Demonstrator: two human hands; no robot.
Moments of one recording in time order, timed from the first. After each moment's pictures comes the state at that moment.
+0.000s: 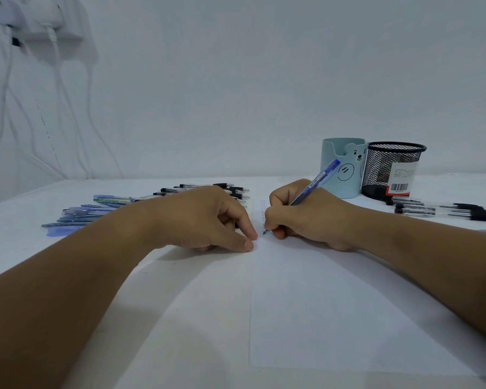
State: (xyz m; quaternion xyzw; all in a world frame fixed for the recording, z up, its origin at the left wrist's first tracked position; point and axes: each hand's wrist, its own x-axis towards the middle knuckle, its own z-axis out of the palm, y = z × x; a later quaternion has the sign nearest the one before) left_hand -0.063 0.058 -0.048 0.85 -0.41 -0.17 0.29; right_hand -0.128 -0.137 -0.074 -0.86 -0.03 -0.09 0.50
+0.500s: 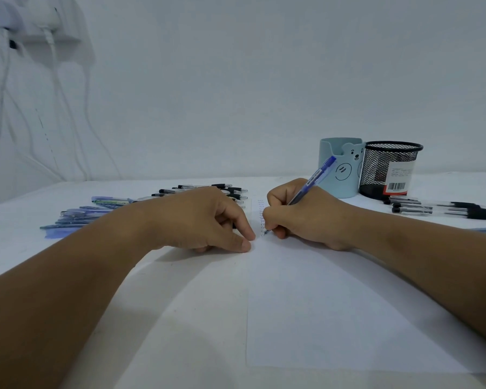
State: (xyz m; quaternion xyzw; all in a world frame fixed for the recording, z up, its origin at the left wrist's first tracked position) left_hand -0.065 0.059 -0.047 0.85 -0.41 -0.18 0.30; right_hand -0.130 -0.136 -0.072 -0.87 -0.03 -0.11 0.48
